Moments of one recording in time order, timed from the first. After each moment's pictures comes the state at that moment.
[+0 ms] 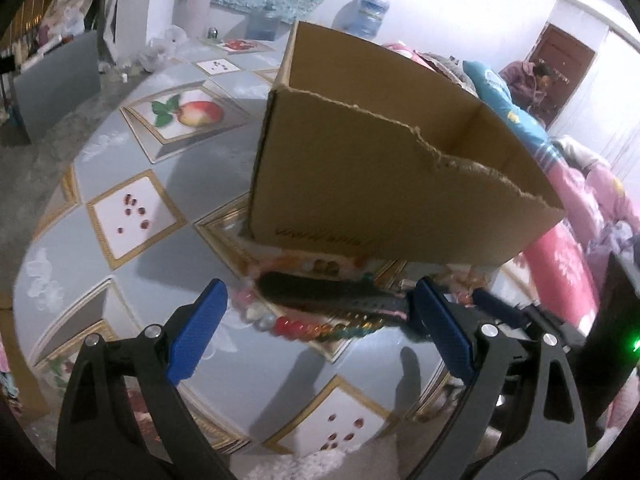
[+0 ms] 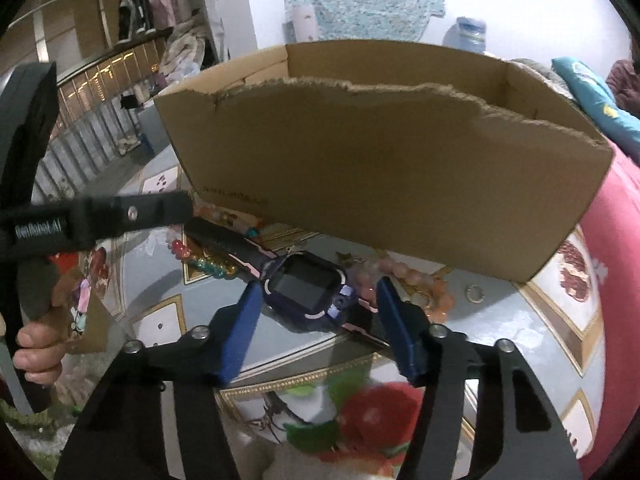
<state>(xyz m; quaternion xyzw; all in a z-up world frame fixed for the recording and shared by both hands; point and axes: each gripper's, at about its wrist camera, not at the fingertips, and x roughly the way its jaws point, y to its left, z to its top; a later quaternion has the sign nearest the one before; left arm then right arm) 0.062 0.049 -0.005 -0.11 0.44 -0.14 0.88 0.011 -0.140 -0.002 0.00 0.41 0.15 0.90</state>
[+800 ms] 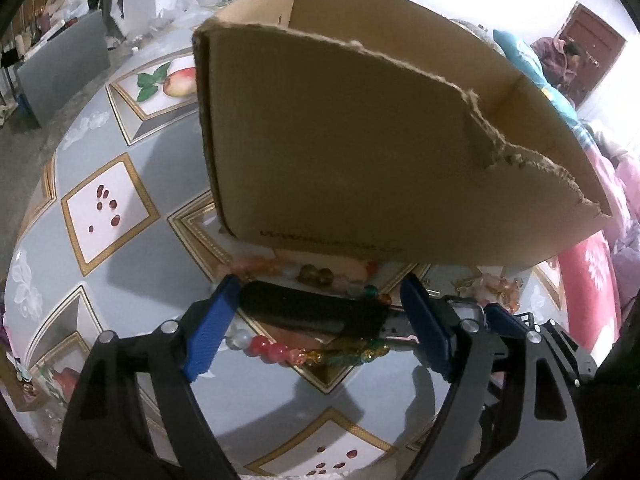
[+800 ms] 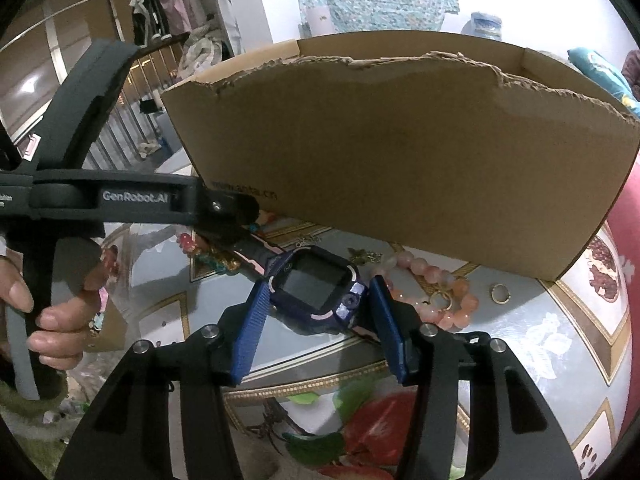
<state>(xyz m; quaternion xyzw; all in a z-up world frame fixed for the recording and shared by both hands) 0.095 0.013 -0.025 -0.09 0.51 -0.10 0.85 -0.001 -0.162 -0.015 0.03 0.40 0.19 0.90</state>
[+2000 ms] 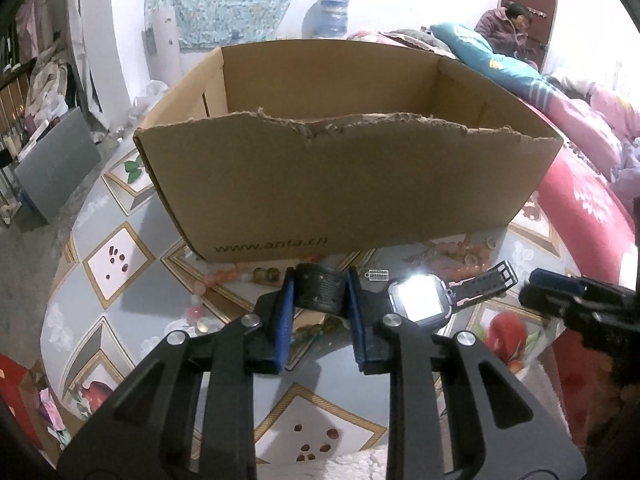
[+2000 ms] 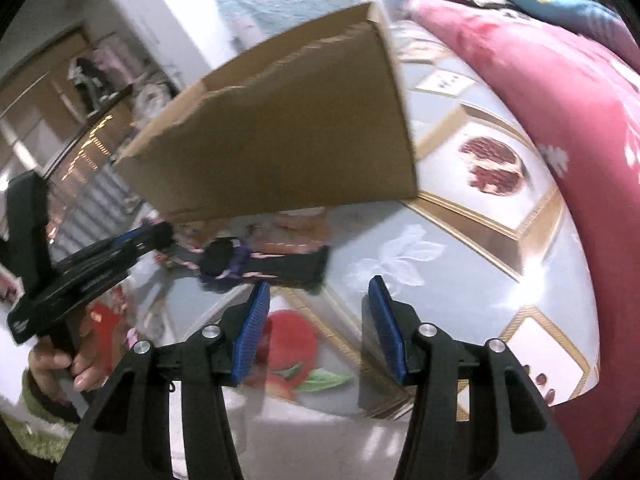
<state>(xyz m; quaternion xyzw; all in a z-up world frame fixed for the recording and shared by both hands) 0.036 -0.027 0.007 0.03 0.41 -0.13 0.90 -0.021 -0.273 -0.016 0.18 0.45 0.11 0.87</state>
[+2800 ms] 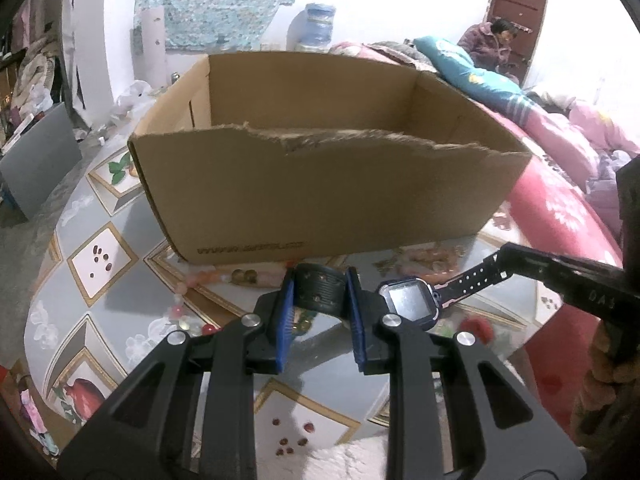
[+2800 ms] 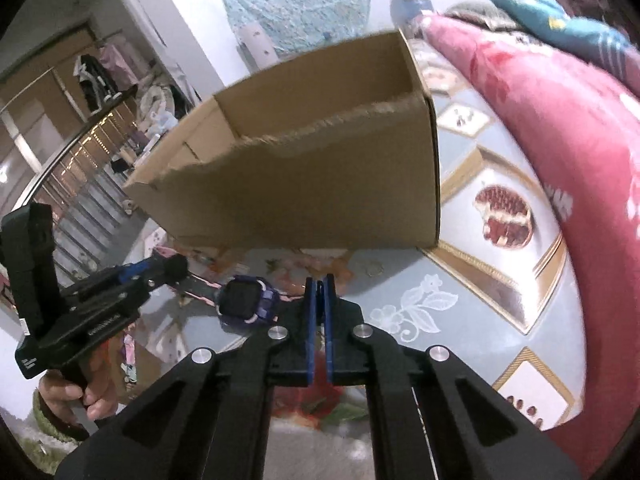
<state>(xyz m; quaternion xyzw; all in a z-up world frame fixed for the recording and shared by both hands) 0.026 -0.021 0.017 0.00 0.40 -0.17 0.90 -0.023 -0.251 0.026 0.14 0.41 0.12 0.89</state>
